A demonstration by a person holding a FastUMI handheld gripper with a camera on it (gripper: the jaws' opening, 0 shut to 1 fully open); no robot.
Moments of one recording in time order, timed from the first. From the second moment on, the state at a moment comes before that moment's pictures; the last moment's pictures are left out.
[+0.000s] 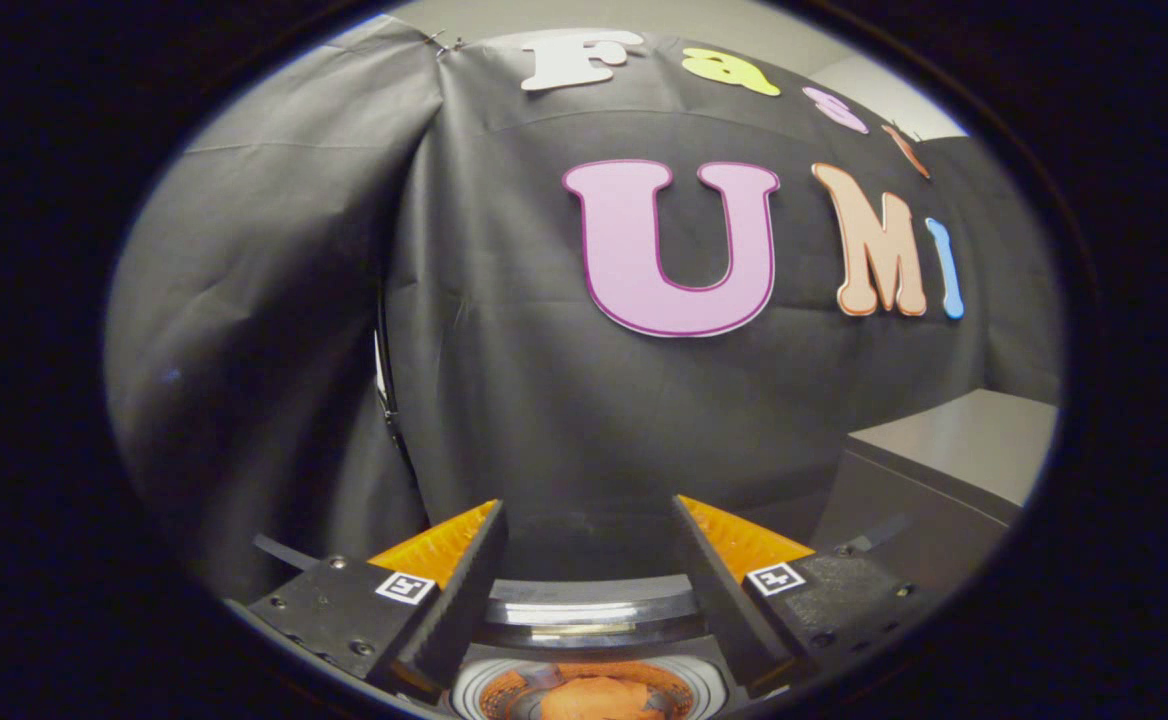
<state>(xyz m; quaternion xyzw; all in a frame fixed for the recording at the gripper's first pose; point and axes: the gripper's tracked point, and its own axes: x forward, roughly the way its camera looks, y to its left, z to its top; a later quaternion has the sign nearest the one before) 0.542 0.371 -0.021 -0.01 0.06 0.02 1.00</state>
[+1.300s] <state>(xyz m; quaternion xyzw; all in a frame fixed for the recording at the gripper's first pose) 0.459 0.338 -0.111 0.02 0.18 0.01 0.98</state>
